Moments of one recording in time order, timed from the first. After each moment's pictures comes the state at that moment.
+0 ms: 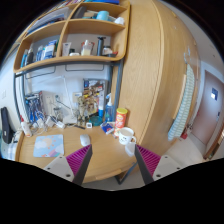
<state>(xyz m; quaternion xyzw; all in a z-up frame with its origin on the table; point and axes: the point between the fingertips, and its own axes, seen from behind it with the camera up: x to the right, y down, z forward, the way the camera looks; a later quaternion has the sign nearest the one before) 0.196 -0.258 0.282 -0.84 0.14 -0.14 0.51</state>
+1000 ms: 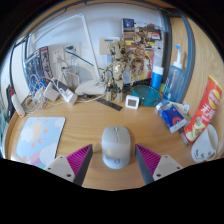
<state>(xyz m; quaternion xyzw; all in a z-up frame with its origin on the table) 0.136 0.062 -0.011 -0.91 0.00 0.01 0.40</state>
